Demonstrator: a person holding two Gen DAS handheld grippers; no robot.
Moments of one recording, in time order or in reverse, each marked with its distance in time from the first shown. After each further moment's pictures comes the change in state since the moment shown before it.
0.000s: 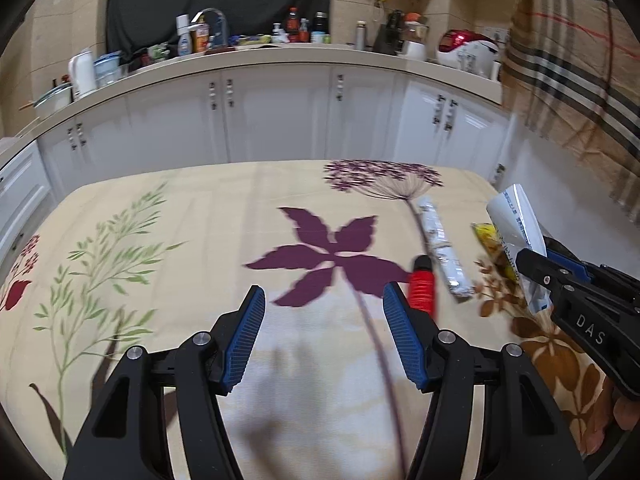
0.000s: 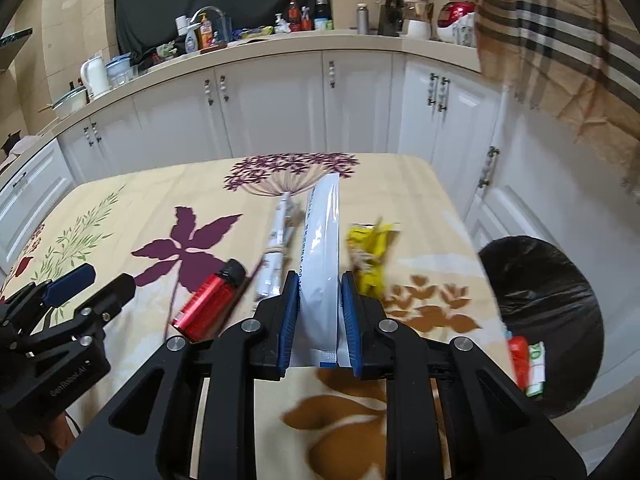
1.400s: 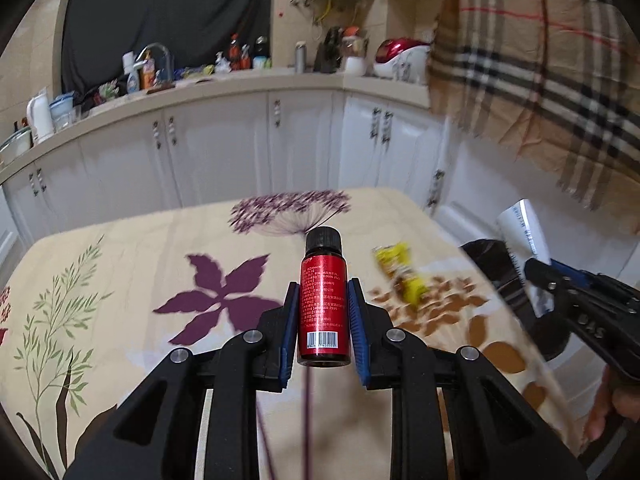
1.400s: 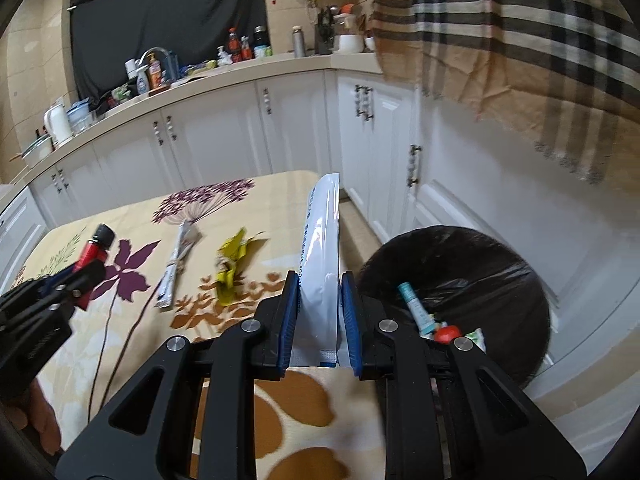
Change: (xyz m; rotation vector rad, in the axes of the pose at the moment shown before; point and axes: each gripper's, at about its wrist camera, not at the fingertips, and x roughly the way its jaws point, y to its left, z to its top) left arm -0.019 -0.080 0.019 0.119 -0.094 -0.129; right arm -0.047 -0.099 -0.017 0.137 -0.087 -0.106
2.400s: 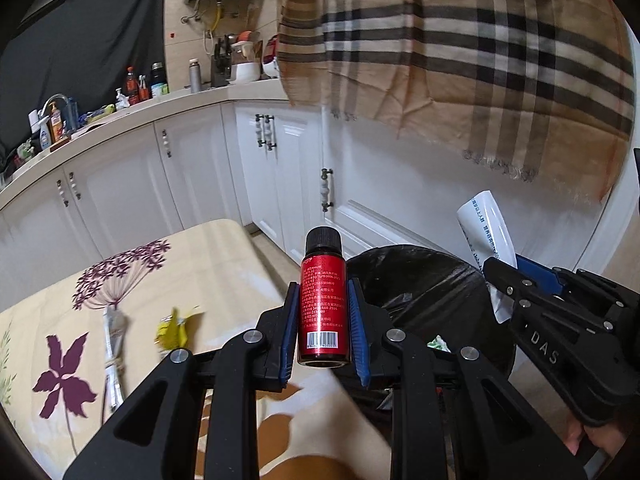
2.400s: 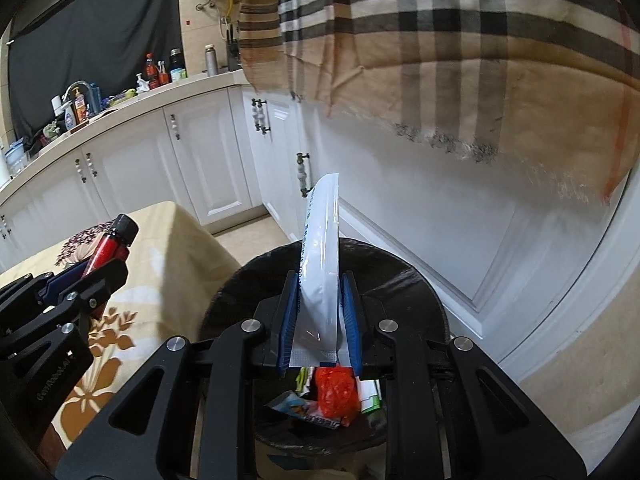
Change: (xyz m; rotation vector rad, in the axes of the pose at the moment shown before) left arm 0.066 -0.167 0.027 0.204 0.003 -0.186; right arm 0.013 -0.130 0.004 0.131 -0.041 -0.207
